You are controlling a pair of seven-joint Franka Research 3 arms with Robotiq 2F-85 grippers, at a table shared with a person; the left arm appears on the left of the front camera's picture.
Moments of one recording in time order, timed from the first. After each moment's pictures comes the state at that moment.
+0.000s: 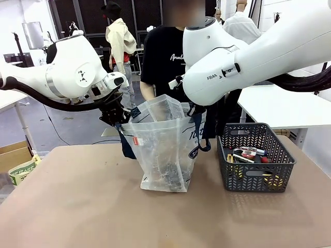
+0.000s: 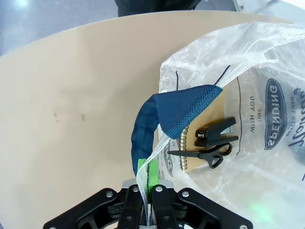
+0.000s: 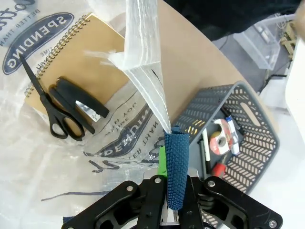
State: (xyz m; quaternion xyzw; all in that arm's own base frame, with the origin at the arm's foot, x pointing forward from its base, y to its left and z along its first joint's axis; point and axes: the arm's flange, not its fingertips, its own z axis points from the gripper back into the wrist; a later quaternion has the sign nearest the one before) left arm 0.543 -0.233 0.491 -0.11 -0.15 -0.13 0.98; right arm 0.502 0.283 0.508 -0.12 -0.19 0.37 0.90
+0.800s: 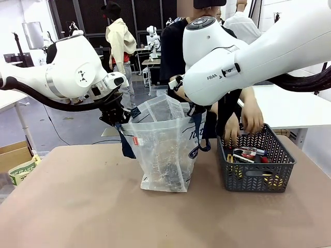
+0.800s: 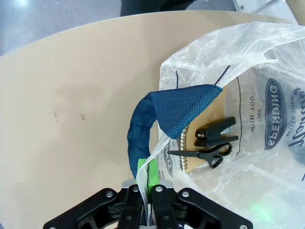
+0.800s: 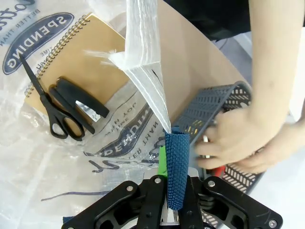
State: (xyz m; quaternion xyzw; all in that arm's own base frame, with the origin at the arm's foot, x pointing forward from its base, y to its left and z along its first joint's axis) left arm 0.543 -0.233 0.491 -0.11 -0.15 -0.13 0.98; right arm 0.502 0.283 0.508 -0.12 -0.19 0.37 0.90
